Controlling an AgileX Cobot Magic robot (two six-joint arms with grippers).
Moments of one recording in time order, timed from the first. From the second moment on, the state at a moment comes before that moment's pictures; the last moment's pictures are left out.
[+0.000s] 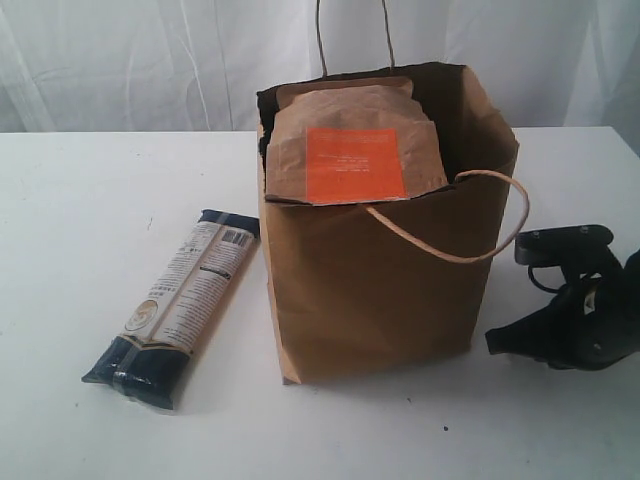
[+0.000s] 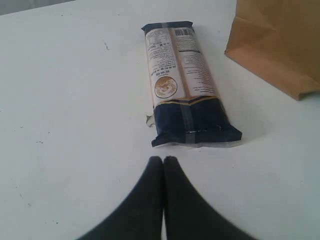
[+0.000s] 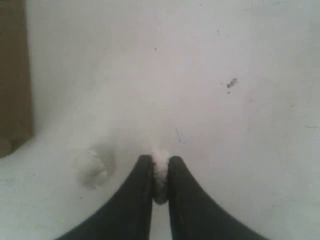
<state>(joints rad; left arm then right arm) -0.38 0.00 0.02 -0.05 0.42 0.08 0.17 1.61 -0.61 -0.14 0.21 0.17</state>
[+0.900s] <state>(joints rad) -0.38 0.00 0.02 -0.05 0.42 0.08 0.16 0.79 -0.69 -0.13 0.46 0.12</state>
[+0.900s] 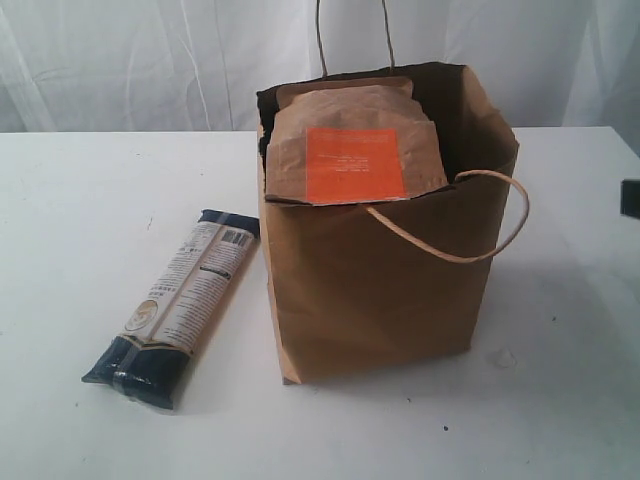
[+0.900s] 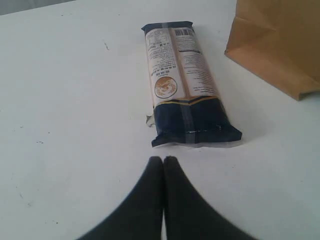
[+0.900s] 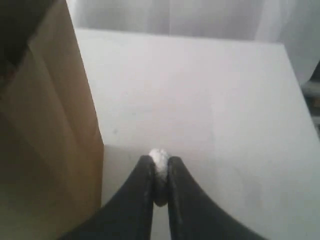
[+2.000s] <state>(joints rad) -0.38 0.00 0.02 -0.05 0.42 0.08 0.48 1.18 -1.12 -0.08 0.59 -0.04</state>
